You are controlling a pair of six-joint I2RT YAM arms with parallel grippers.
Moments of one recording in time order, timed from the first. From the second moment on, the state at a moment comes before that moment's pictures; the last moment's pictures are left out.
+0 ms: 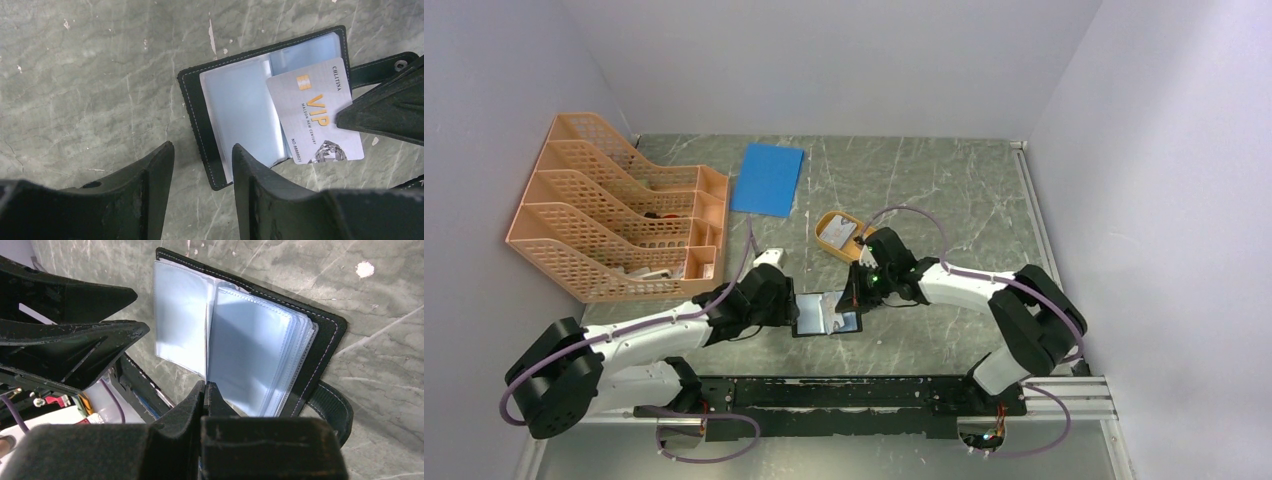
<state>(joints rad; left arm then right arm) -0.85 1.14 0.46 -0.16 -0.19 -0.72 0.71 1.53 0.71 -0.06 -0.46 0.71</state>
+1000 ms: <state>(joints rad) -0.85 1.18 0.43 -0.15 -0.20 -0.73 0.71 1.58 0.65 0.12 -0.46 0.84</state>
